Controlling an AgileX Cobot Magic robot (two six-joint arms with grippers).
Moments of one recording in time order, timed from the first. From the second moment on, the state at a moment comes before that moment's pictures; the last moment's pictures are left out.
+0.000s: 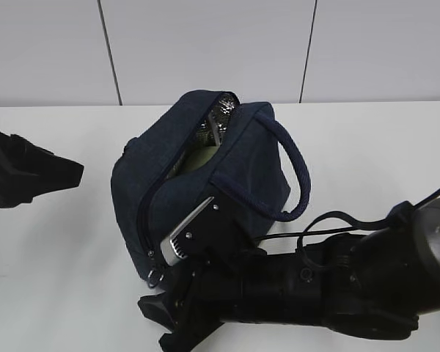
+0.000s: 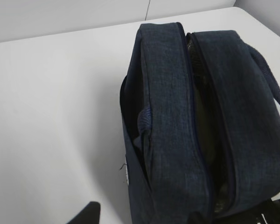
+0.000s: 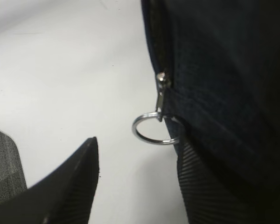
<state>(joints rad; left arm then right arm) -0.29 1.10 -0.69 -0.76 0.51 0.77 0.76 1.90 -0.73 -0.52 -0.56 0.44</state>
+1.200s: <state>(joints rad) -0.29 1.10 -0.69 -0.76 0.51 0.77 0.76 1.88 -0.77 -0.53 -0.45 0.48</state>
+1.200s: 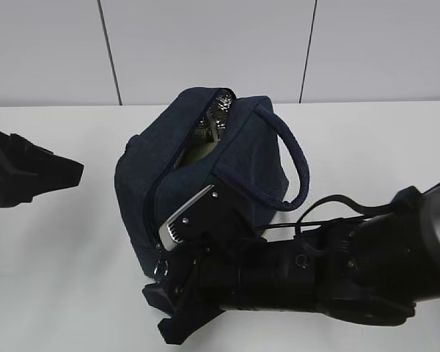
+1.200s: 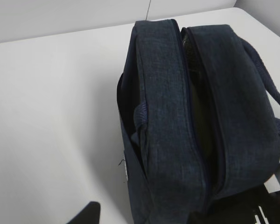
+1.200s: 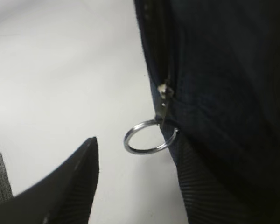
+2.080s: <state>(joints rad) -0.29 1.10 -0.69 -0.76 0.51 0.77 0.76 1.92 -0.78 -0.54 -0.52 0.49</state>
